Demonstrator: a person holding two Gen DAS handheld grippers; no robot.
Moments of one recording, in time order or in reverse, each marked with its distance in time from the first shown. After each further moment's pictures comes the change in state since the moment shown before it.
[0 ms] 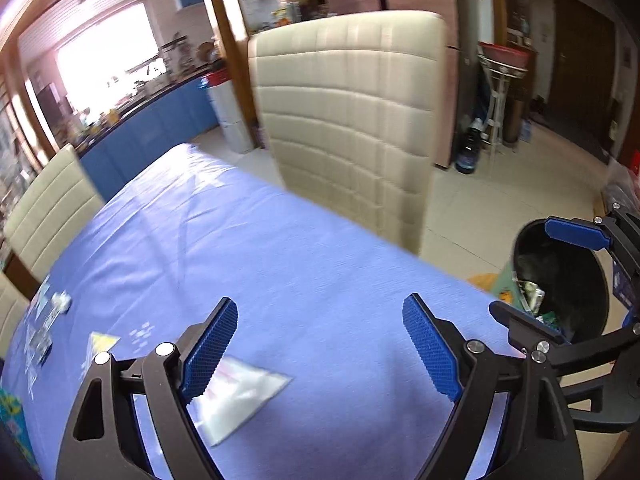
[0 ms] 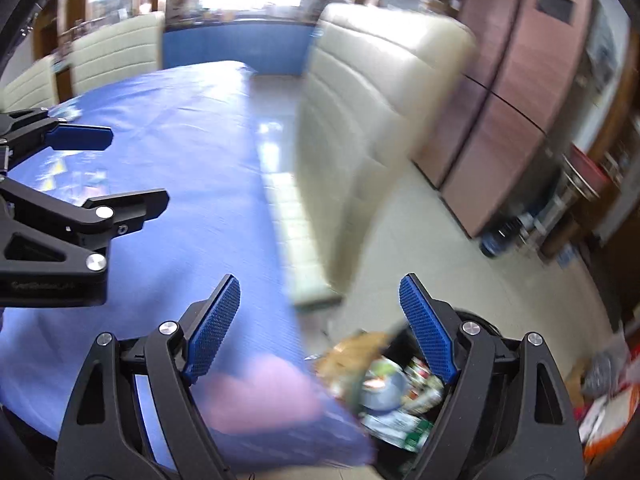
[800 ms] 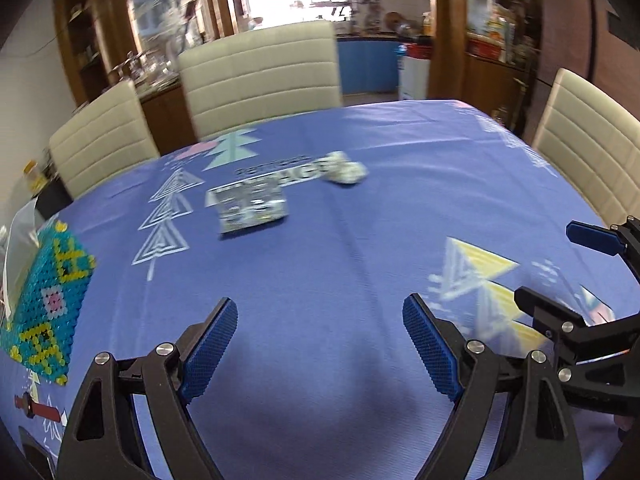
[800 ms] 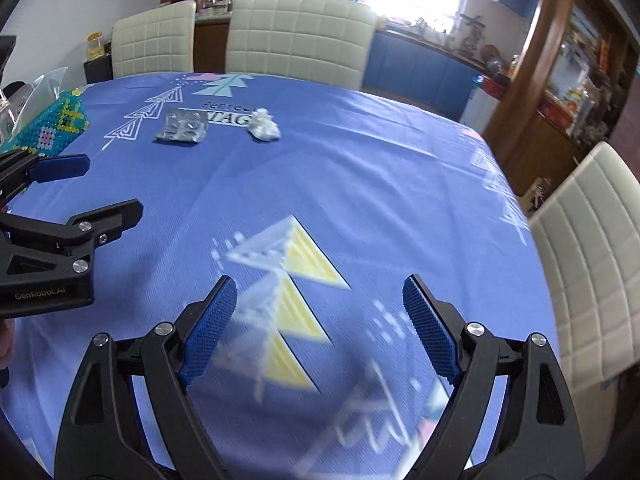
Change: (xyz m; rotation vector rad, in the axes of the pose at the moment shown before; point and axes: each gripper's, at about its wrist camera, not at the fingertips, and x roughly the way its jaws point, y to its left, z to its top) left arm -0.027 0.361 -0.153 -0.491 0.081 0.331; right arm 0.072 0.340 0.149 -0.321 -0.017 0.283
